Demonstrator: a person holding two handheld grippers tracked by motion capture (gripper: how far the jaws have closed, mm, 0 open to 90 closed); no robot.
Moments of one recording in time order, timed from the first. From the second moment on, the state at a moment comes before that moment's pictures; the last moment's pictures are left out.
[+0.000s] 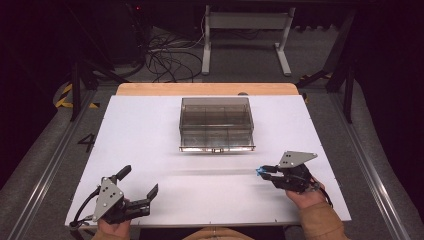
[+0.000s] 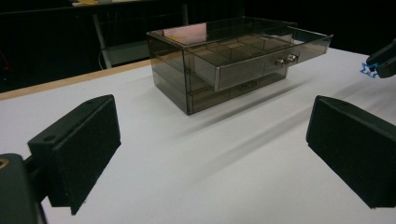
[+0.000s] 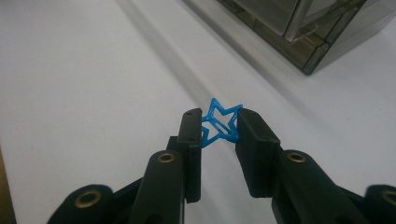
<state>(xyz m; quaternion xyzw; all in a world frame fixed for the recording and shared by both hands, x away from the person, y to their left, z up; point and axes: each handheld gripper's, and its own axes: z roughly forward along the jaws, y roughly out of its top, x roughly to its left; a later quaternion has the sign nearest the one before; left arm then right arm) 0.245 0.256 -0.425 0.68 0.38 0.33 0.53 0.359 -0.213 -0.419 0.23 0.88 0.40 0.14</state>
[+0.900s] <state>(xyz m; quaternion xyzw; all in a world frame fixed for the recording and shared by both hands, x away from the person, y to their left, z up) 0.245 0.256 -0.425 0.68 0.37 0.33 0.53 0.350 -0.209 -0.399 0.23 0.87 0.41 0.15</state>
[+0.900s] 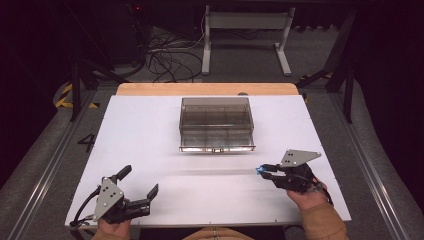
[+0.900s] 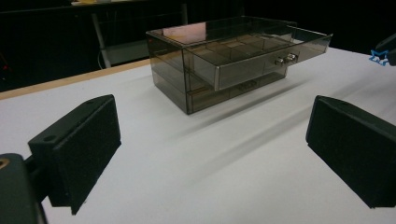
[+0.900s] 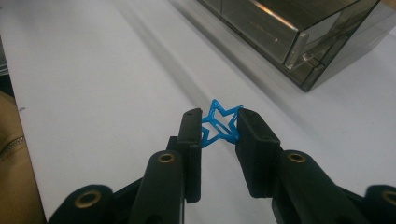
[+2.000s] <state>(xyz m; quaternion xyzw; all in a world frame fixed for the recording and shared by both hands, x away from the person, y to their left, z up) 0.245 0.255 -0.425 0.69 0.37 0.33 0.53 0.357 -0.204 -0.361 0.23 0.86 0.43 0.16</state>
